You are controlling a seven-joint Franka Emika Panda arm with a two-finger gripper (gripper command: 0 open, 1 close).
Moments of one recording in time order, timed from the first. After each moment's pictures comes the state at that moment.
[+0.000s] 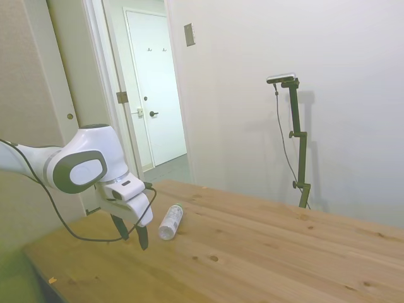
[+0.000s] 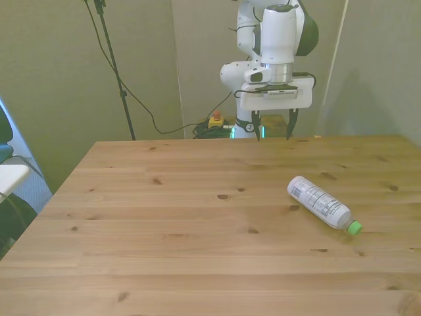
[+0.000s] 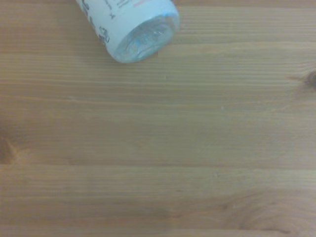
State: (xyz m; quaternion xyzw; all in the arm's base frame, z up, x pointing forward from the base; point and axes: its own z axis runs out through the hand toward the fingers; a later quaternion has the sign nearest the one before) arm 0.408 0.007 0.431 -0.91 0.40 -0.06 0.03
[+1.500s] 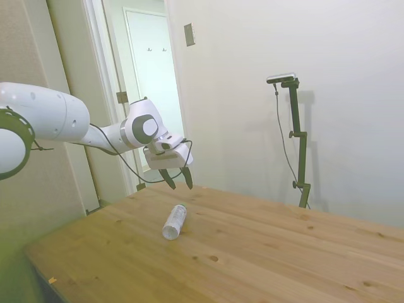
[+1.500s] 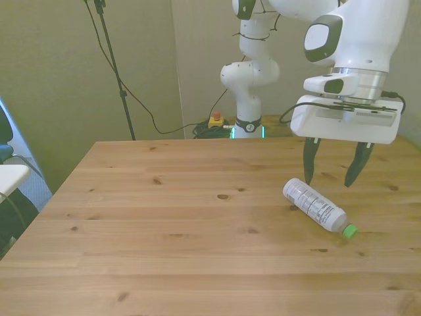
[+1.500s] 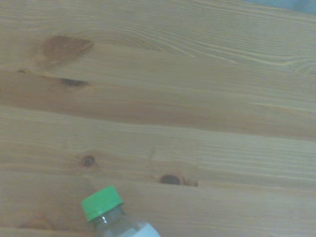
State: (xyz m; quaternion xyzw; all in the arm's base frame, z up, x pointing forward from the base) arm 0.664 0.091 0.478 -0.92 0.36 -0.15 -0.03
